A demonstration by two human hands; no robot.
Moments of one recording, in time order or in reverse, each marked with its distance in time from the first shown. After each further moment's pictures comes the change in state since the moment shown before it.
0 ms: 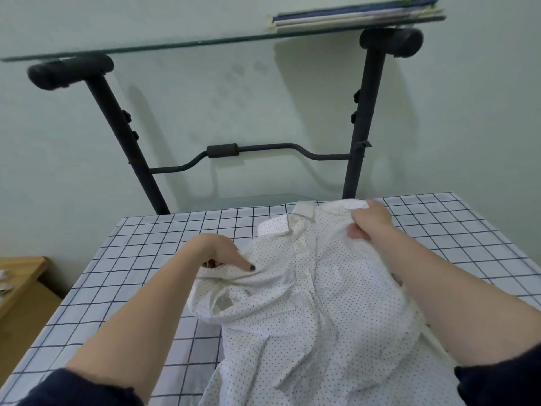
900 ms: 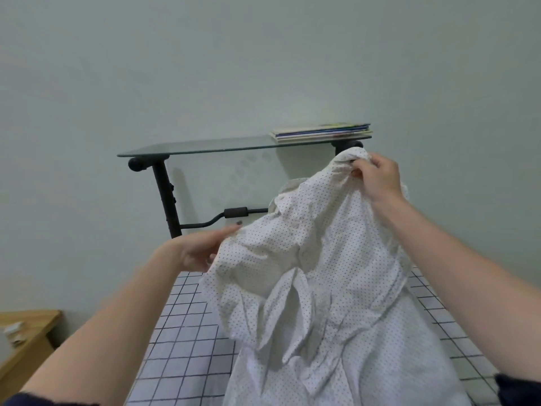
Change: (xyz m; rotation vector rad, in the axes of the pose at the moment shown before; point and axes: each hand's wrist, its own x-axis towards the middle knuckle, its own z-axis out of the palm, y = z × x) left_hand -0.174 -0.026 -0.028 -1.161 0.001 0.416; right_hand -0.197 -0.141 -0.127 0.500 0.092 -0.777
